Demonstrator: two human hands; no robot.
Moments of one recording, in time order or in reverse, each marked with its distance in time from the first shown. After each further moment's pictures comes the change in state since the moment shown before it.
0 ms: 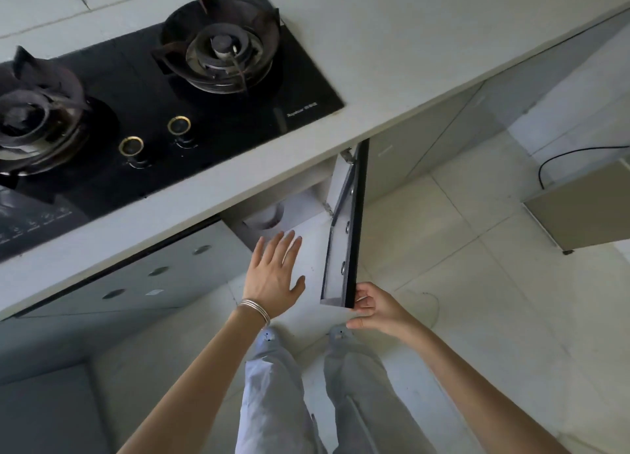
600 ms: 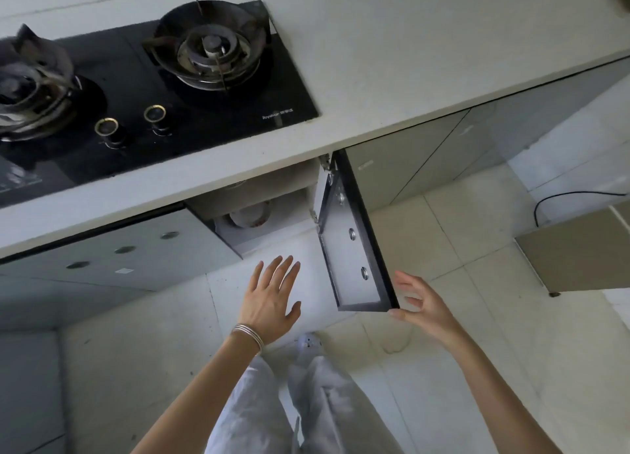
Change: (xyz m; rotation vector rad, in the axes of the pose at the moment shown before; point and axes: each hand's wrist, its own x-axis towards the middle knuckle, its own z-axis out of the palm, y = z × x) left_hand -0.007 0.113 0.021 -0.031 -0.072 -0.103; right_hand -0.060 0.014 -0.168 -0.220 0.182 -0.126
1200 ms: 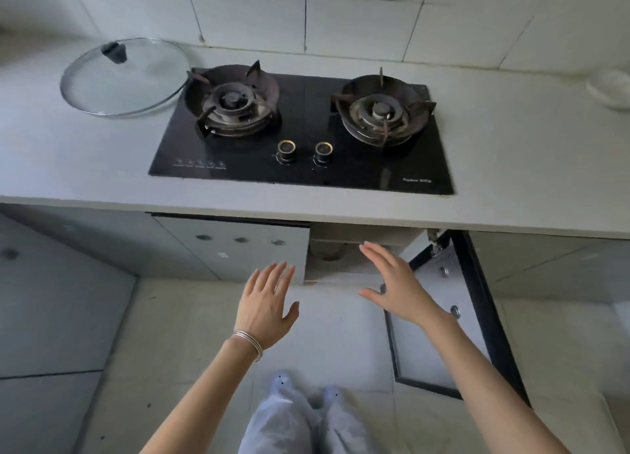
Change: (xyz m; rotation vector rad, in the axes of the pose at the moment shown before) left_hand -0.097 -0.134 -0.046 -0.109 0.265 -0.467; right_hand 0.092 -0.207 0.152 -0.767 -0.228 -0.799
